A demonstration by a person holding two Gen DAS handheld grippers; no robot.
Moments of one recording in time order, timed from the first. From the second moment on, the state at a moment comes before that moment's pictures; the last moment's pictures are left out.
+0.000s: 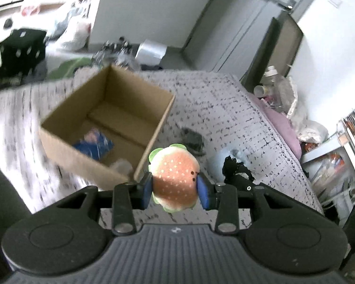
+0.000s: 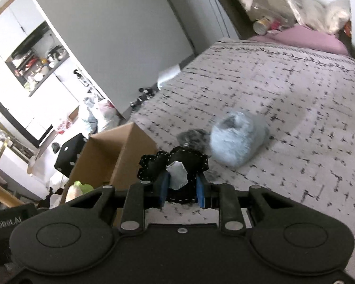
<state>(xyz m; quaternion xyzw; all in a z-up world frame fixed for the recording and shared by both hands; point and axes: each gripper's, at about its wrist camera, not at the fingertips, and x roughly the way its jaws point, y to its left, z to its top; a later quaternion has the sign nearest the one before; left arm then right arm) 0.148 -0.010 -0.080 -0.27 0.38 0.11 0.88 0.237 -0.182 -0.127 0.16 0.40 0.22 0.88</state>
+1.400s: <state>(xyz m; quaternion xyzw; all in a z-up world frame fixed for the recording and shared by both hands) 0.188 0.123 -0.086 -0.21 0.42 0.12 0.88 0.222 -0.061 -0.116 0.09 0.34 0.33 0.87</state>
